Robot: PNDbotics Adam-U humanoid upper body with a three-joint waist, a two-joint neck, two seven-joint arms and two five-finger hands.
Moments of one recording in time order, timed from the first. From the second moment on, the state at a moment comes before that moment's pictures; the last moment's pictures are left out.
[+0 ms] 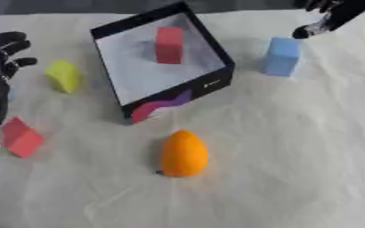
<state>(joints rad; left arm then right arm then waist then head) -0.40 0.34 -0.03 -1.69 0.17 -0.04 0.19 -1.24 -0.64 0.10 -0.75 0.63 -0.32 0.86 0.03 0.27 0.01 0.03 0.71</state>
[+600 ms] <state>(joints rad) -0.40 0.34 -0.03 -1.69 0.17 -0.04 0.19 -1.23 -0.64 0.10 -0.73 0.68 -0.33 0.85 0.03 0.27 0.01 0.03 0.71</state>
